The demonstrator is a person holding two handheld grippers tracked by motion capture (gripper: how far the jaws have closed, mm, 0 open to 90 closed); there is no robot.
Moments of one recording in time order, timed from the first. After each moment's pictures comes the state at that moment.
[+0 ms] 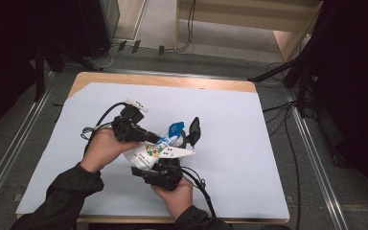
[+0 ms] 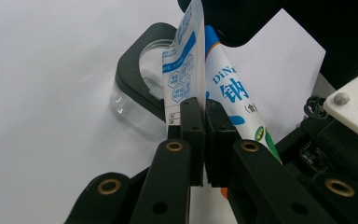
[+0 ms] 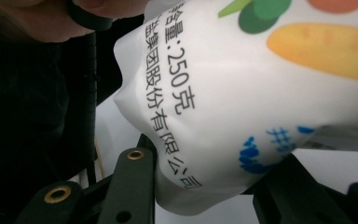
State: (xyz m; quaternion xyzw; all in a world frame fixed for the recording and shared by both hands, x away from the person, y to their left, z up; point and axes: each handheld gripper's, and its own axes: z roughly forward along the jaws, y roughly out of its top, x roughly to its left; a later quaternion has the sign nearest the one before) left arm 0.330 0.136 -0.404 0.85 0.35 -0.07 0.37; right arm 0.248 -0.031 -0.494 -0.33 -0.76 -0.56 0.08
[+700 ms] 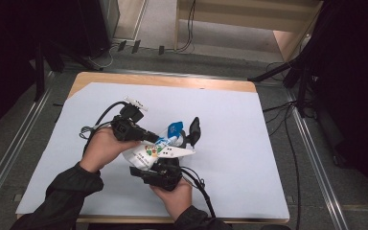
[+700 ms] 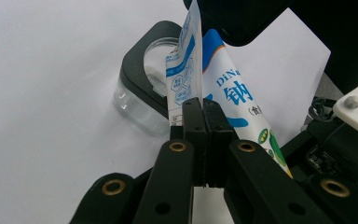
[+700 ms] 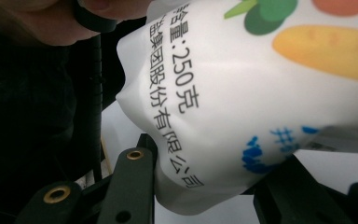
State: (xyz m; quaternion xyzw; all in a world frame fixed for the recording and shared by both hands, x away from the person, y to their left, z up) left arm 0.330 0.136 -0.401 0.85 0.37 -0.06 0.36; right arm 0.246 -0.029 -0.490 -0.33 -0.76 -0.56 0.09
